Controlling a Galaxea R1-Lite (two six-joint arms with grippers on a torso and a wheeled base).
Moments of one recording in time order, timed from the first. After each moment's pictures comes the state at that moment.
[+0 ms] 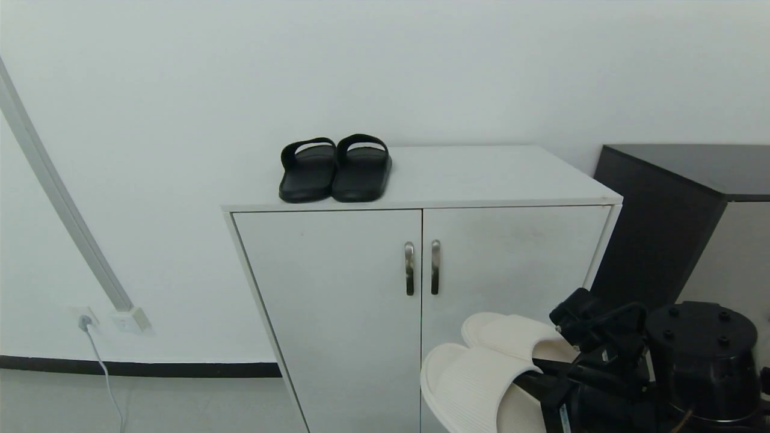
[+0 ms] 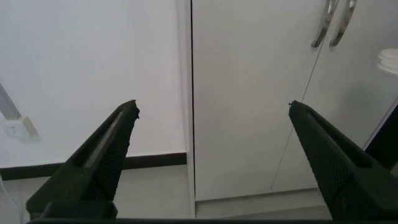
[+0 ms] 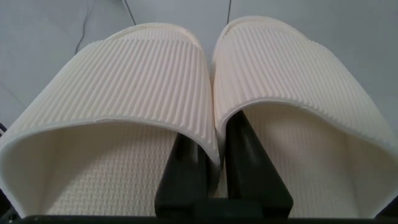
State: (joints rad) left arm 0.00 0.00 0.00 0.00 -0.06 0.00; right arm 0.83 1.54 -0.42 -0.69 -0.10 0.11
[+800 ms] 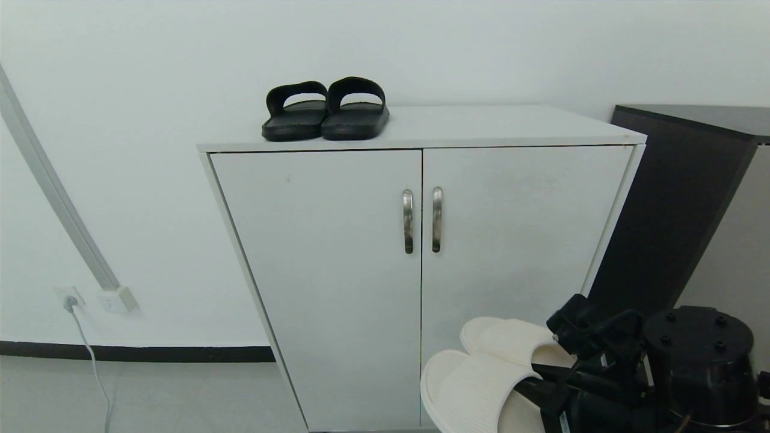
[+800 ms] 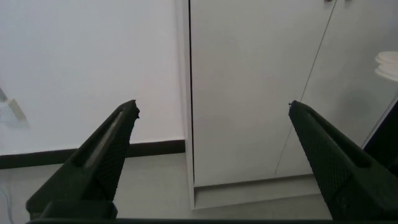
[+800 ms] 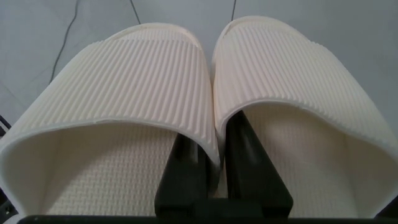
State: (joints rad) left arm 0.00 0.00 0.00 0.00 -0.06 0.00; right arm 0.83 1.54 -0.41 -0.69 -0.10 0.09
